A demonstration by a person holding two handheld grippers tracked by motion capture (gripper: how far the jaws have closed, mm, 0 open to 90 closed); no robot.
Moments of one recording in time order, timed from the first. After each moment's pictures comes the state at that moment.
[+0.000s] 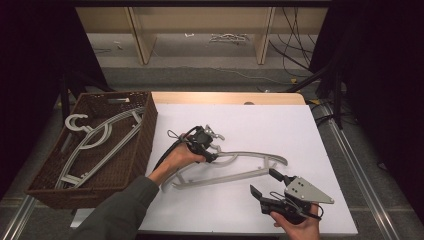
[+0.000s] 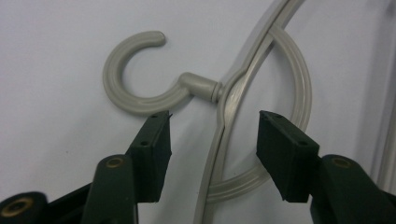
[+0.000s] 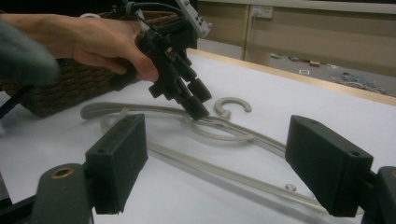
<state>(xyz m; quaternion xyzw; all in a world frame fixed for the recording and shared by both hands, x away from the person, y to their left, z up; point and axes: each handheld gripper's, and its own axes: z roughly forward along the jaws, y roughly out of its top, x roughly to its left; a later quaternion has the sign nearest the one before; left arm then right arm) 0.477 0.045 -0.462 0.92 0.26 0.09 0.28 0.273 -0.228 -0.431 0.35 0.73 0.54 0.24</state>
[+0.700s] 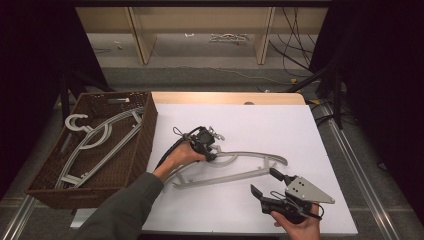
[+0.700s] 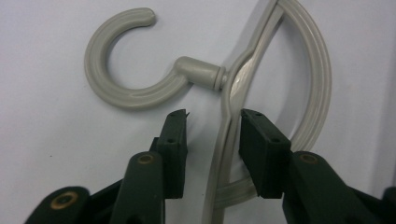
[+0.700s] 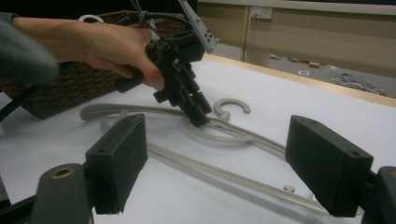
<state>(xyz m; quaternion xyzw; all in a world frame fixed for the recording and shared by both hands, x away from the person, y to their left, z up) 0.484 0.035 -0.469 0.93 0.25 0.07 0.24 0.273 -0.228 -0.430 0.35 0.72 0.55 0.25</state>
